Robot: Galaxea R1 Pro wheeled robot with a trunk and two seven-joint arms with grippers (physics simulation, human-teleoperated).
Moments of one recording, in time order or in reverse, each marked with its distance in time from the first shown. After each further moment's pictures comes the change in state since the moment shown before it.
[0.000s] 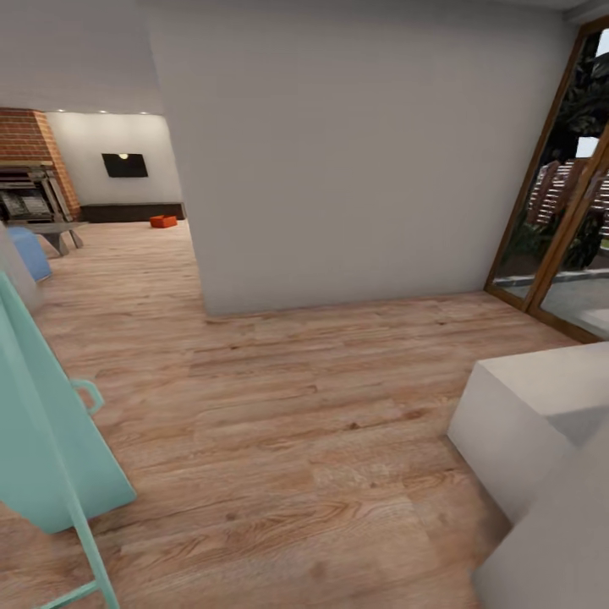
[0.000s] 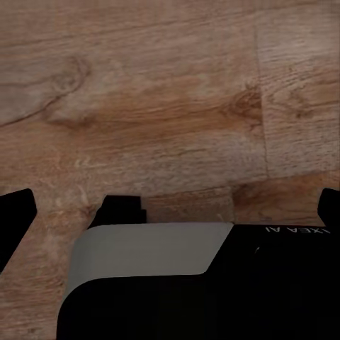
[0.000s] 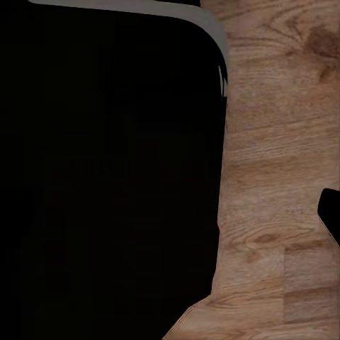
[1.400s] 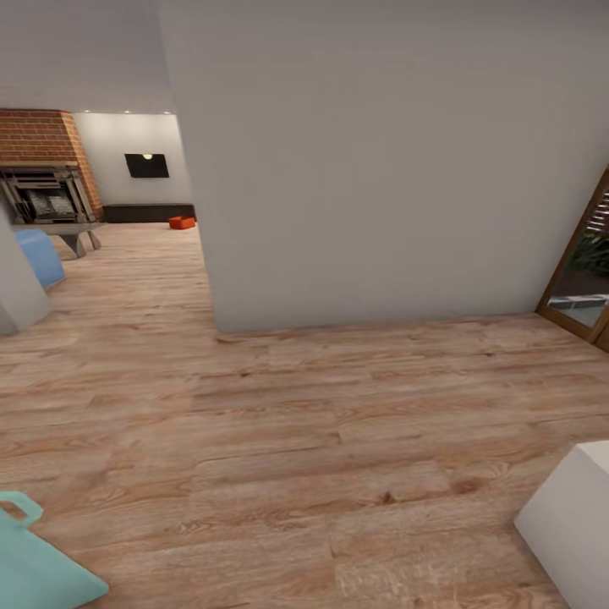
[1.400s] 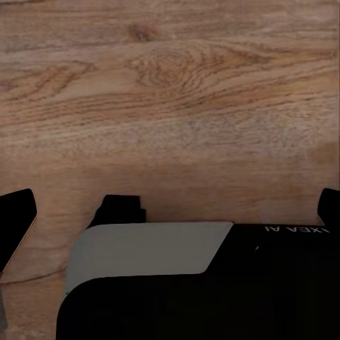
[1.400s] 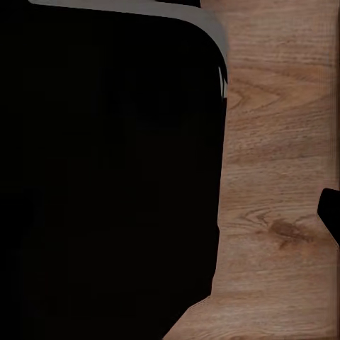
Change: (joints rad) left arm 0.001 0.000 0.000 0.000 0.000 0.000 -0.001; right arm 0.000 0.000 0.000 0.000 0.001 0.000 0.000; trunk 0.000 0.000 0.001
